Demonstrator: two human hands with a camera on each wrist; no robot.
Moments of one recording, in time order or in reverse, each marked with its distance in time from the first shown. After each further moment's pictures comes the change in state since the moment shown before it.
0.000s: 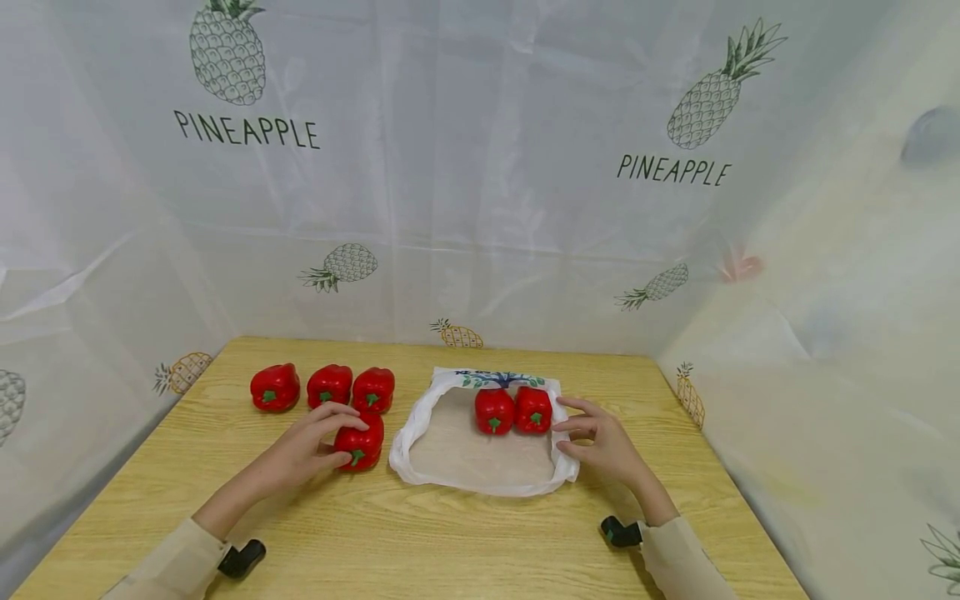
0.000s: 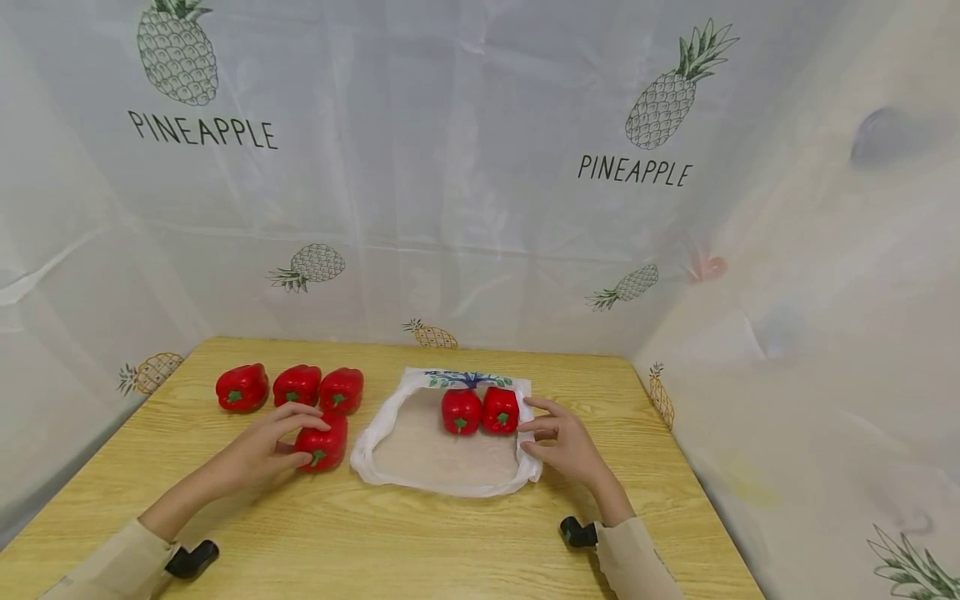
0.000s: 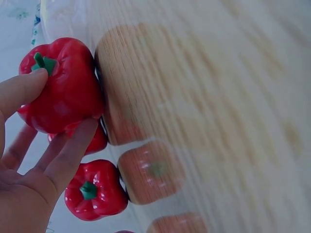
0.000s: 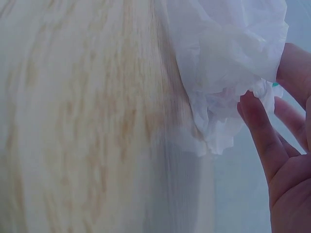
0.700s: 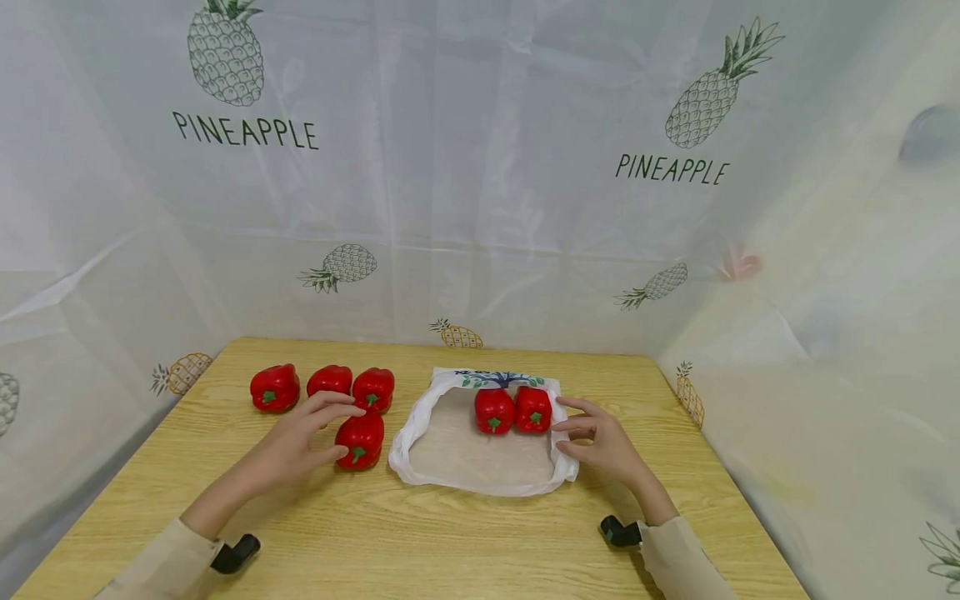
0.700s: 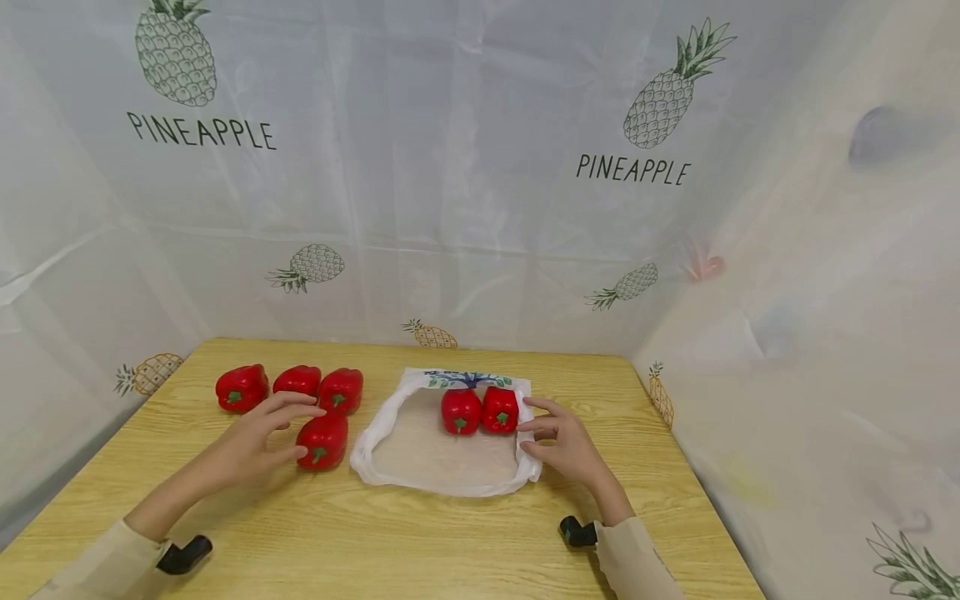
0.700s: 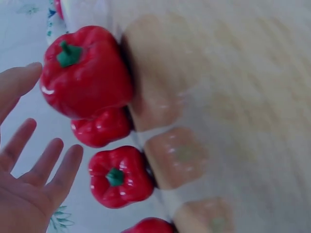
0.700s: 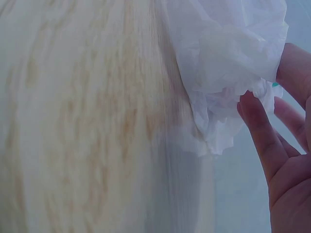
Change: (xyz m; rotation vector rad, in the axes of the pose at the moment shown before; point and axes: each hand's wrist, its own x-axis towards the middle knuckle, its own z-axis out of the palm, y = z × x) left_hand 0.001 0.019 -0.015 0.240 0.111 0.087; right_hand -0.001 0.001 0.000 0.009 -0.004 0.001
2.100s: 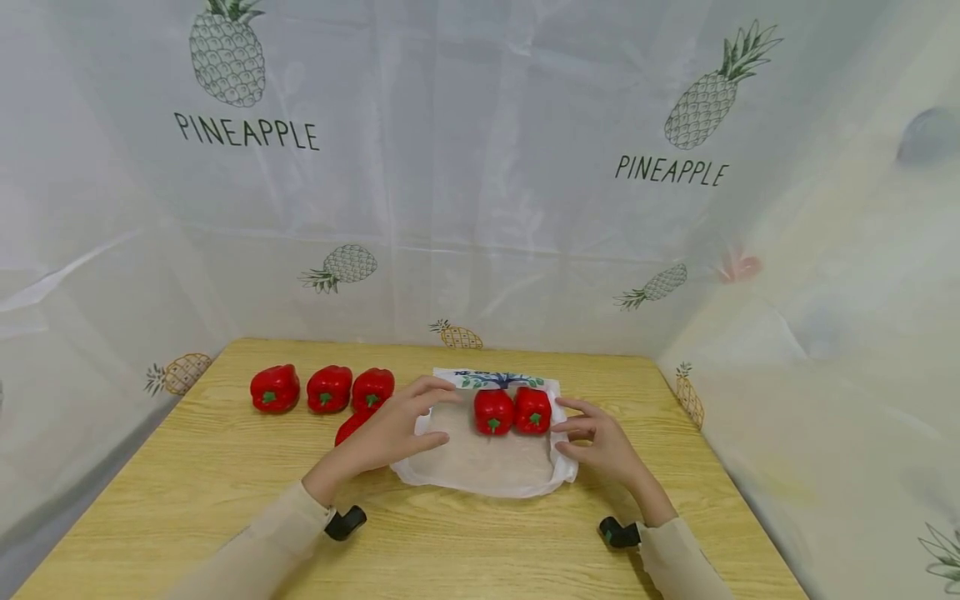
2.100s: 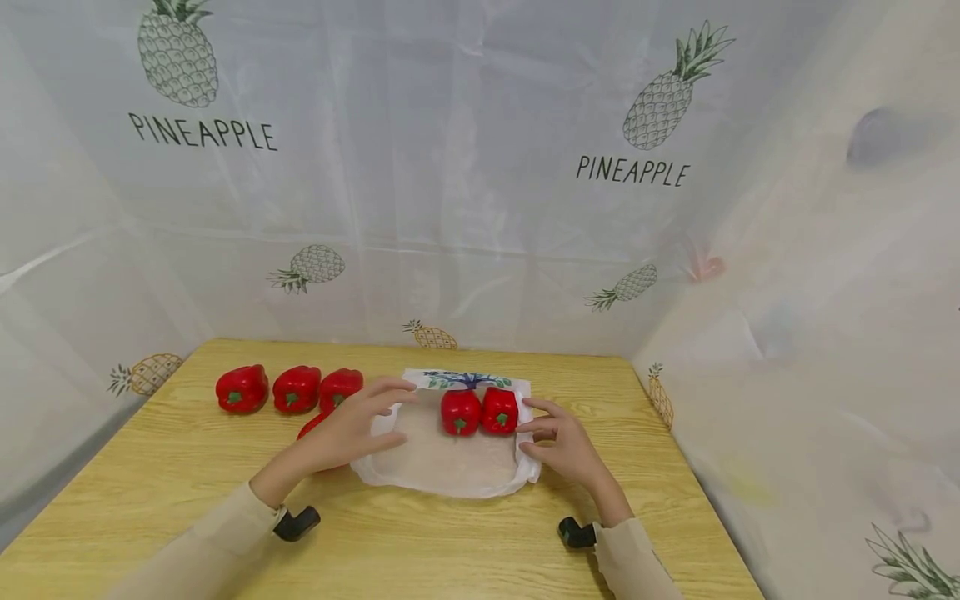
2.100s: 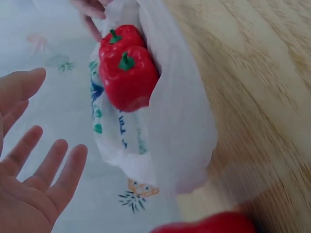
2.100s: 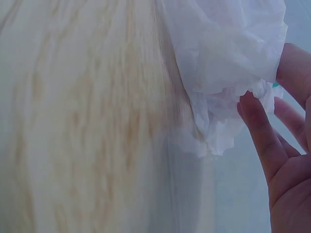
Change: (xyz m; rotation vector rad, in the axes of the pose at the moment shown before) left_hand 0.093 0.080 0.055 -0.229 -0.139 0.035; right_hand -0.001 -0.002 0.000 0.011 -0.005 -0.015
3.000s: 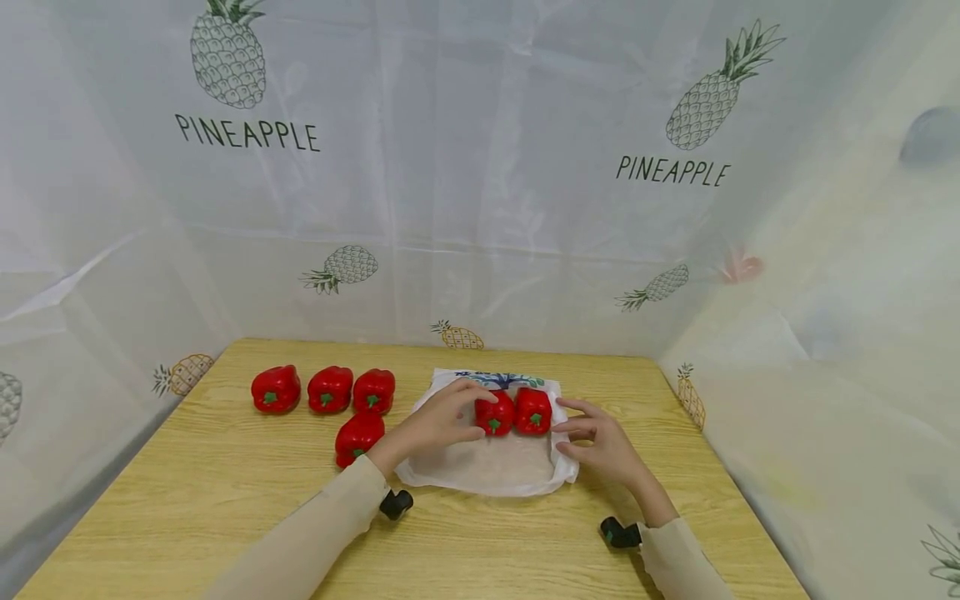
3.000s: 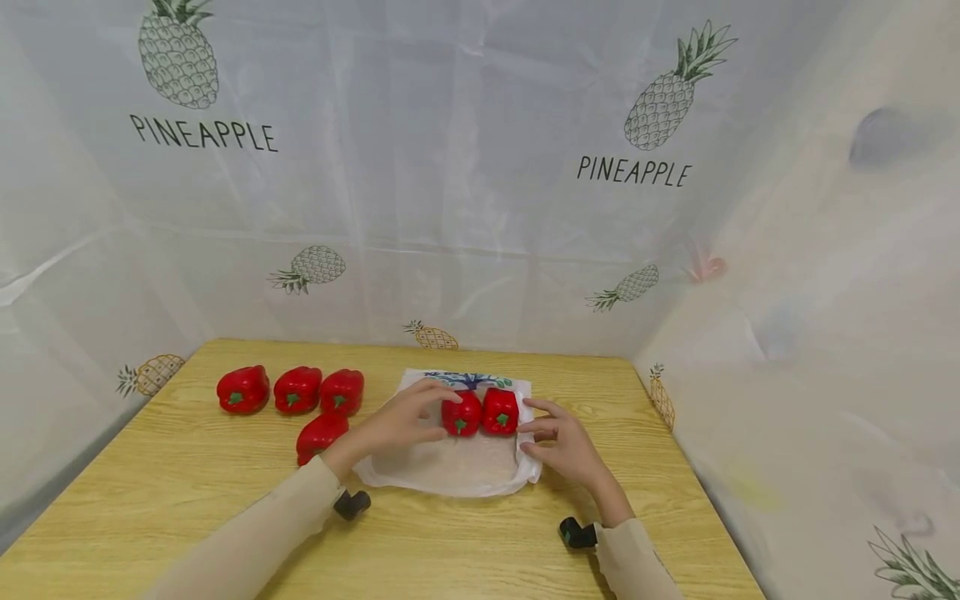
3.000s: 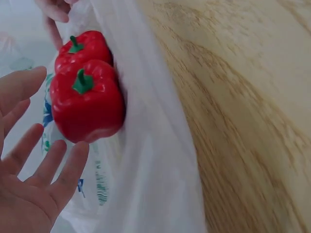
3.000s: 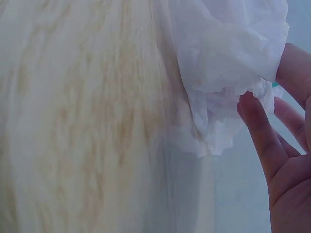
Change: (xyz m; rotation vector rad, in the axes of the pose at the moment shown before) left_hand 0.056 -0.014 0.053 -0.159 -0.127 -0.096; right_hand 0.002 0.000 0.000 -0.030 0.003 -0.004
